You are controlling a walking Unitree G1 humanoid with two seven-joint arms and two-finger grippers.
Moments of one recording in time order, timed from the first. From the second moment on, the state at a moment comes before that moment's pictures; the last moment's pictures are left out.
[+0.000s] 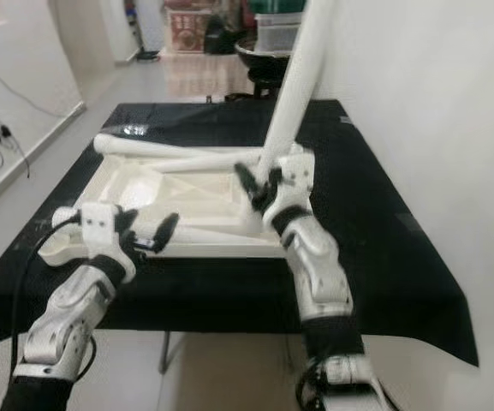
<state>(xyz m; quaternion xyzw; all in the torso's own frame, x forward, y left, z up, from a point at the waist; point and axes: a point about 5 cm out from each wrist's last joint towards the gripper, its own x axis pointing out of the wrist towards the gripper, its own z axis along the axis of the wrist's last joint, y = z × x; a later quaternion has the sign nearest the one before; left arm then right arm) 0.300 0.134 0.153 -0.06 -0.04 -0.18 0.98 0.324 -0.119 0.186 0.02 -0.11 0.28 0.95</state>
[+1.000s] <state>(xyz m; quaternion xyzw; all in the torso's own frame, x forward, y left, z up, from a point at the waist) 0.262 0.118 0.138 -0.03 -0.01 -0.22 0.97 0.288 -0.122 0.159 -0.02 -0.07 0.27 0.96</state>
